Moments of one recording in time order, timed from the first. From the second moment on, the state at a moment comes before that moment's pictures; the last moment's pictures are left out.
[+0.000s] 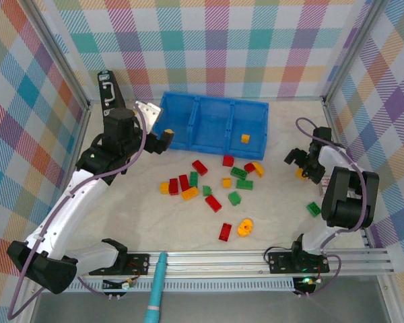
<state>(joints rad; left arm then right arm) -0.43 1.16 1.28 -0.55 -0.08 0.23 -0.20 1.66 1.04 -0.65 -0.09 0.44</state>
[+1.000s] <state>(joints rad) -0.43 1.17 1.28 -0.54 -0.13 0.23 -0.16 1.63 1.21 -0.69 -0.09 0.34</state>
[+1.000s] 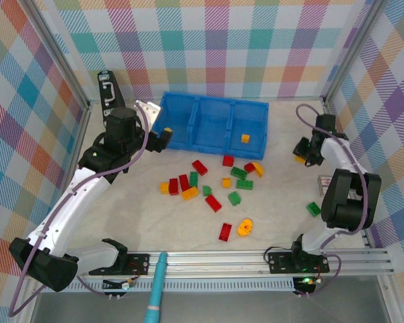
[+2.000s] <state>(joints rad) -0.43 1.11 1.28 -0.54 -0.12 0.23 0.30 2.01 1.73 -0.73 -0.08 0.19</state>
